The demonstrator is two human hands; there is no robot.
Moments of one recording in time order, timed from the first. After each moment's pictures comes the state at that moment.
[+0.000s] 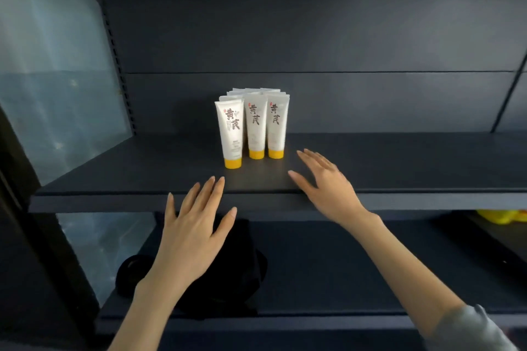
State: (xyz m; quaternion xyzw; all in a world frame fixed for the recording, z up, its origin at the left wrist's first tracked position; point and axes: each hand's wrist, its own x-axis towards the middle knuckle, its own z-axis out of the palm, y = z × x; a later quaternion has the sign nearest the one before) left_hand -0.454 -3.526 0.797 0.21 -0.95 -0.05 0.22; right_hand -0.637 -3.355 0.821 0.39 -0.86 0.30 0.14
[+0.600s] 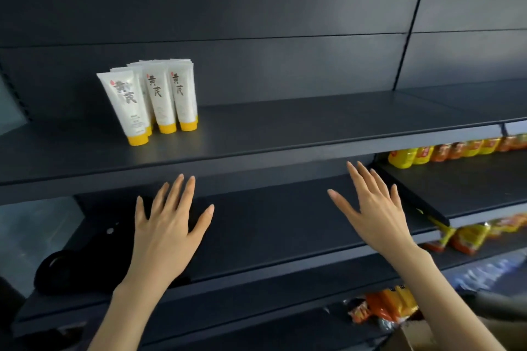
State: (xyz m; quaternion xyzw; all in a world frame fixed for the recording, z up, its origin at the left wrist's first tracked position) left_hand -0.488 -3.407 0.764 0.18 -0.97 -0.03 0.19; right_hand -0.625 -3.117 0.754 0.17 -0.95 0.19 0.16
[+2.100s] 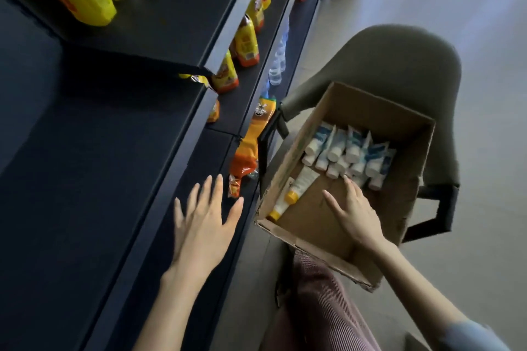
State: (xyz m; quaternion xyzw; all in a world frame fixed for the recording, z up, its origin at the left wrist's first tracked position) left_hand -0.754 -3.044 0.500 -0.27 -0.94 -0.01 -0.19; right_hand -0.598 -2.832 0.404 -0.45 -0.83 0.33 -0.07
